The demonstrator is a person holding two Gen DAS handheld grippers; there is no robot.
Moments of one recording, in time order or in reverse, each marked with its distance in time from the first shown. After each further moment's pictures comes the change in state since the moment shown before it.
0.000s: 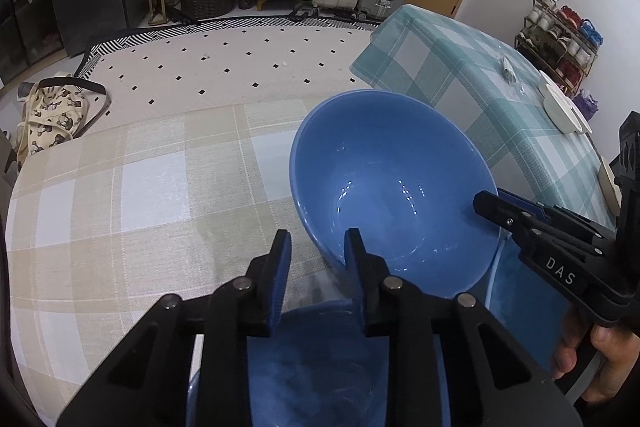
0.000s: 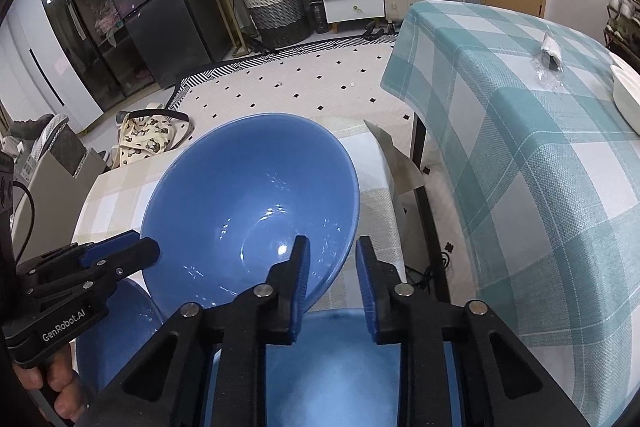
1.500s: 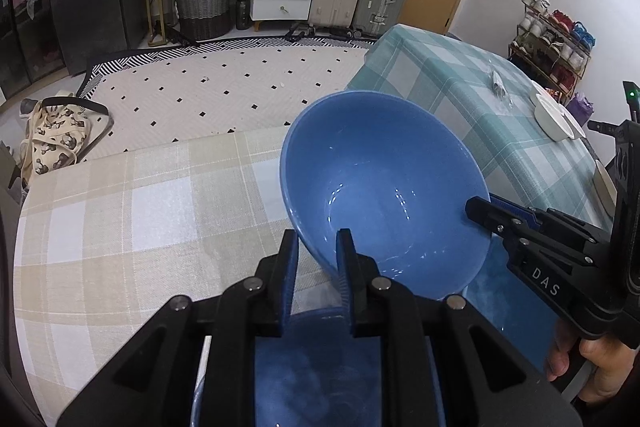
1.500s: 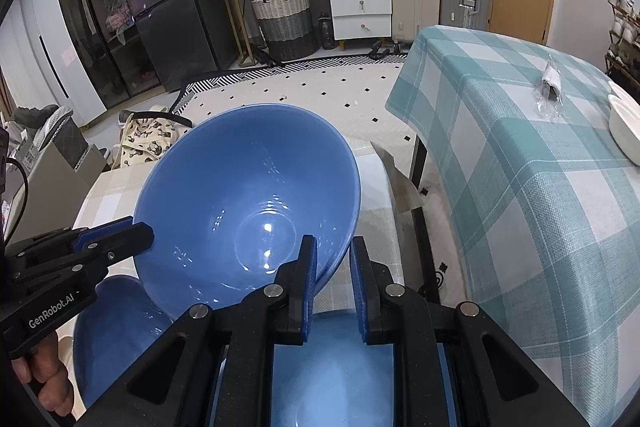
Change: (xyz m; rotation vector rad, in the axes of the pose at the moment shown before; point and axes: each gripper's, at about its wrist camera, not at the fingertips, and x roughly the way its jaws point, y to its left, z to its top) left arm -0.023 -0.004 0.006 0.027 -0.073 0.006; right arm -0.018 0.013 -0.003 -0.053 -0.069 -0.014
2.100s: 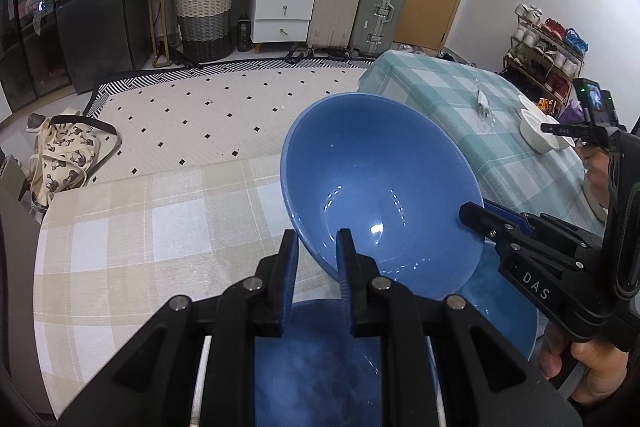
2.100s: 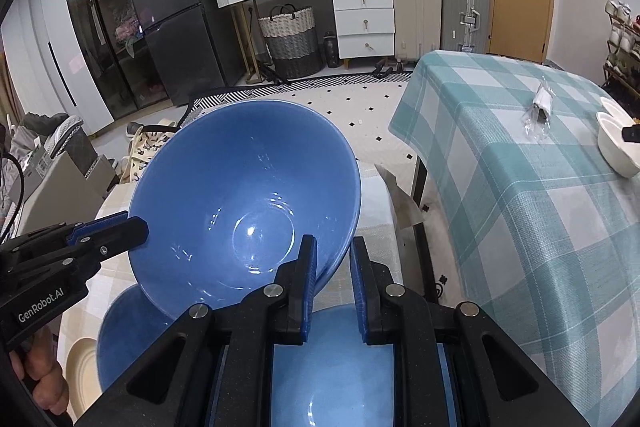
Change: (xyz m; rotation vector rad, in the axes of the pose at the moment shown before) left arm -0.047 -0.010 0.005 0.015 -0.070 0.009; right arm -0.043 0.006 0.003 -0.007 -0.070 0.021
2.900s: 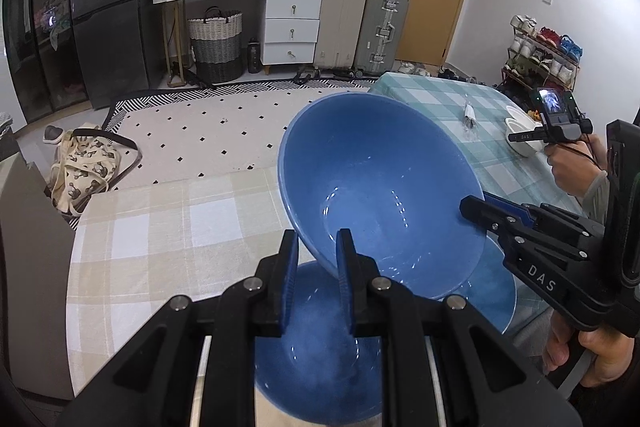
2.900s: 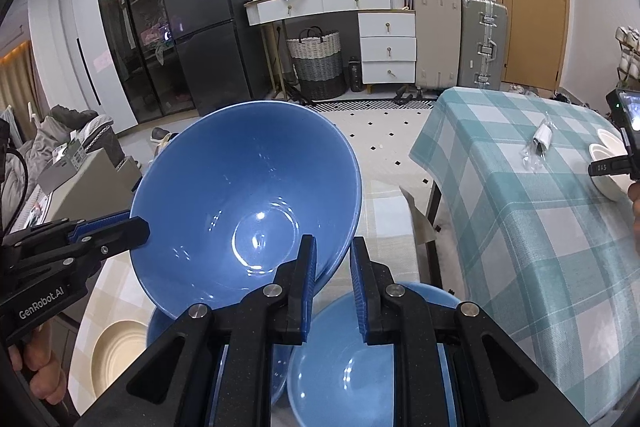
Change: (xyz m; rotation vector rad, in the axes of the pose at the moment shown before) left arm -0.077 0.000 -0.025 0.014 -0.072 0.038; right arm -0.076 0.038 -0.011 -0.074 -0.067 0.054
